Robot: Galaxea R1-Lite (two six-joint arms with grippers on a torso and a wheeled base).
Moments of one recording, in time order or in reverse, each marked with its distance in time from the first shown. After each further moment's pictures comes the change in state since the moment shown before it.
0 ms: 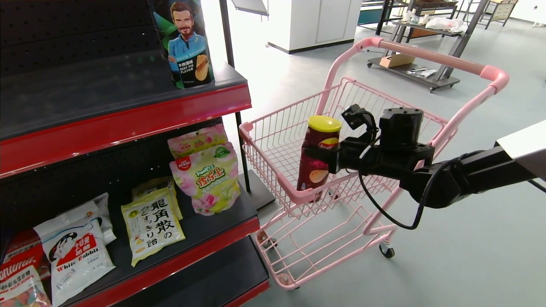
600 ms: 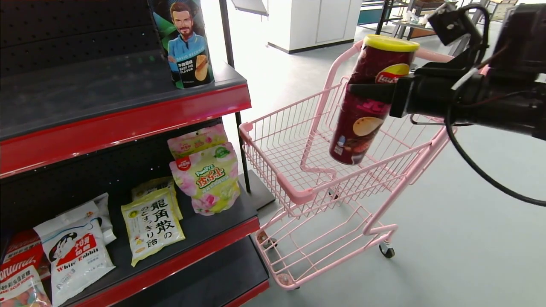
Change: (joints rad) left arm 0.000 0.000 0.000 0.000 0.000 -0.002; right arm 0.002 -0.437 -0.094 0.438 -0.127 0.003
